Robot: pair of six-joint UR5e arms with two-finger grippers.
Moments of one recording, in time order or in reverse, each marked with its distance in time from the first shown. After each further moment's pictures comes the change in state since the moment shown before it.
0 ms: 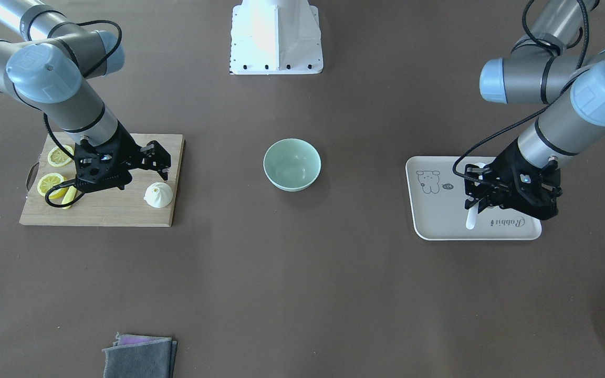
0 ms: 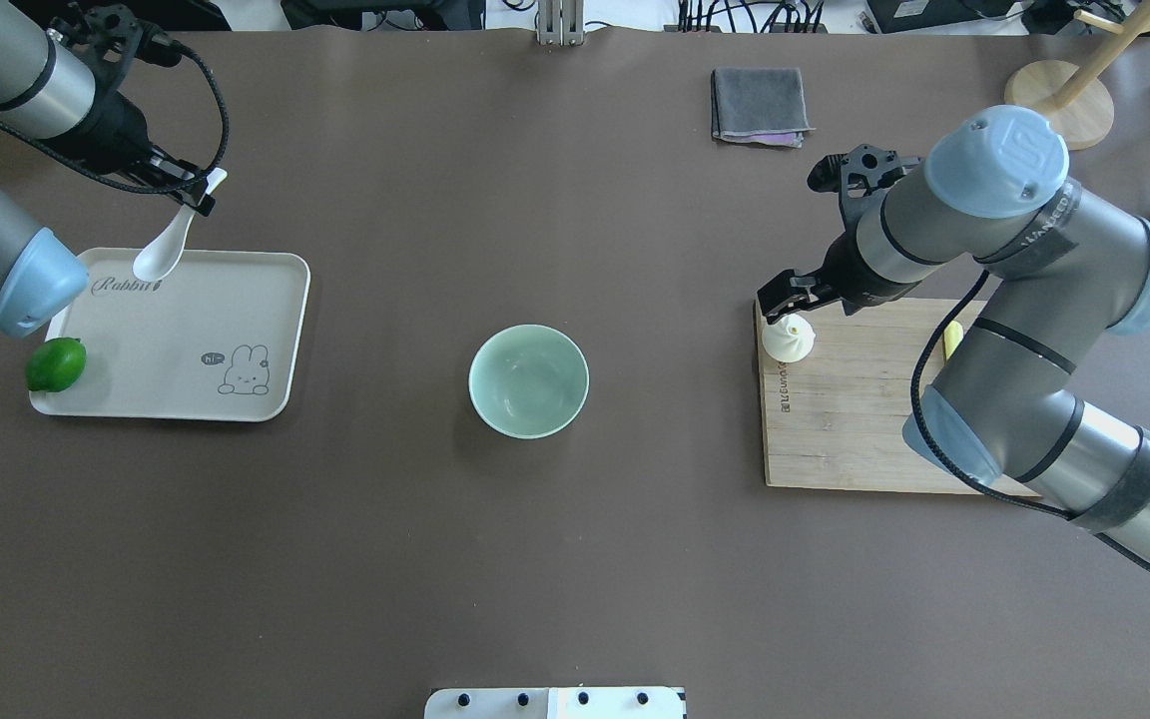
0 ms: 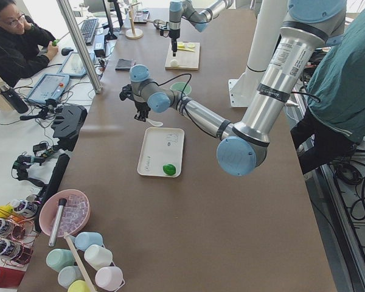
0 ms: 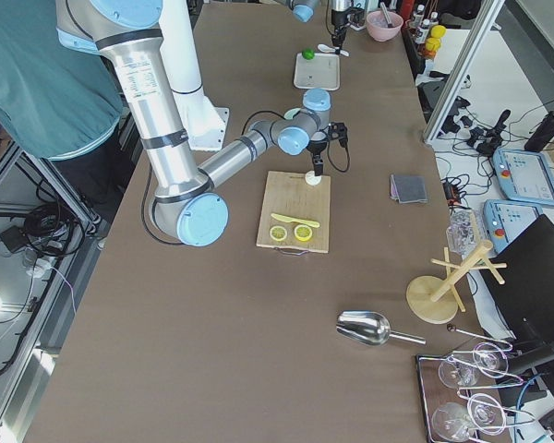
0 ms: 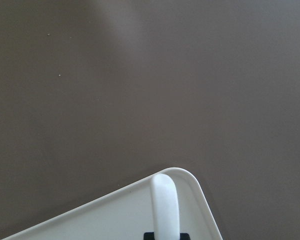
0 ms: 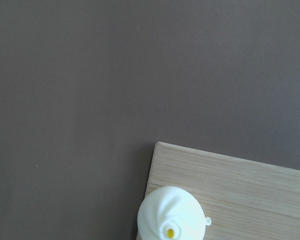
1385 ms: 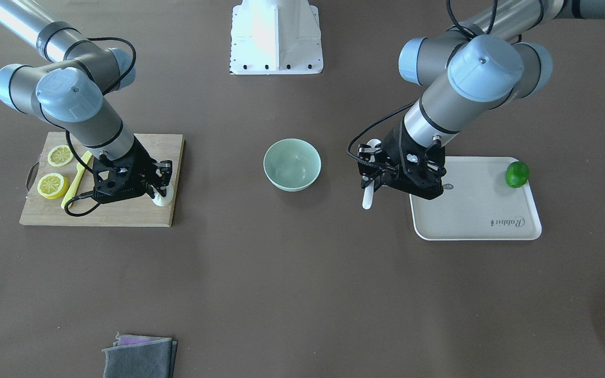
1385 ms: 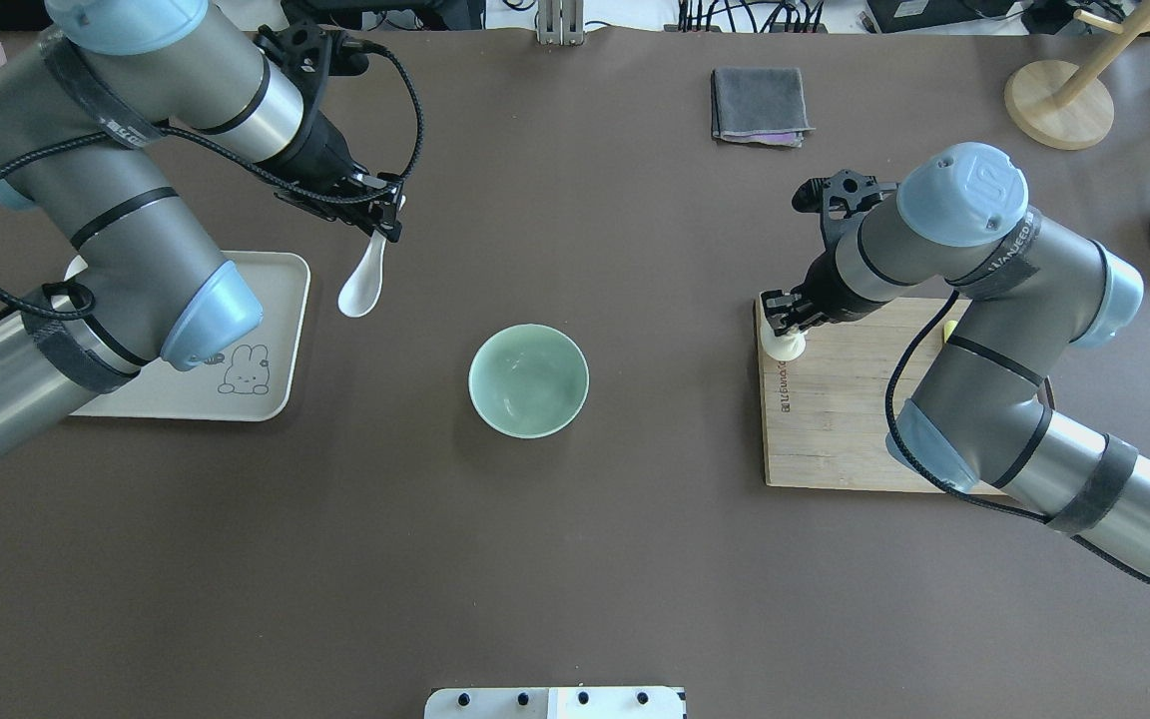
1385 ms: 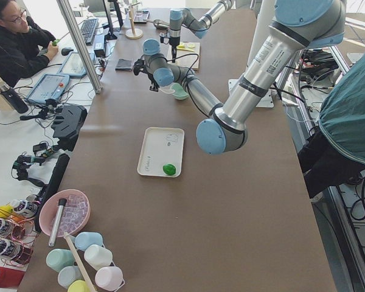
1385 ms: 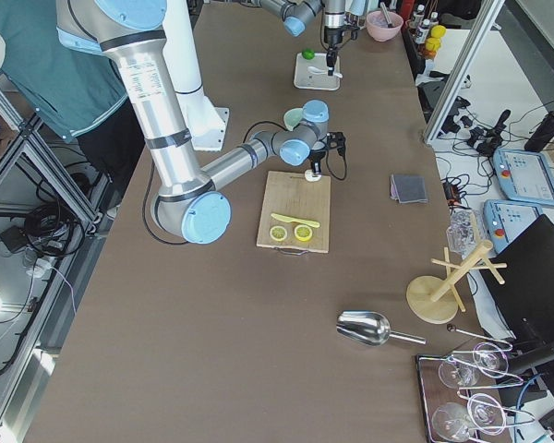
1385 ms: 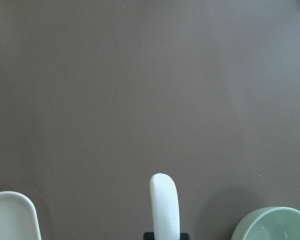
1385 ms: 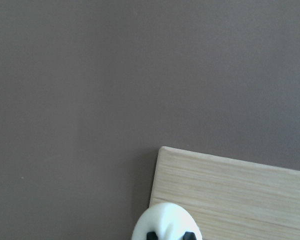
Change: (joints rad) left arm 0.195 -0.219 0.001 -0.005 0.017 -0.435; right arm -0.006 -0.003 -0.068 0.111 0.018 0.058
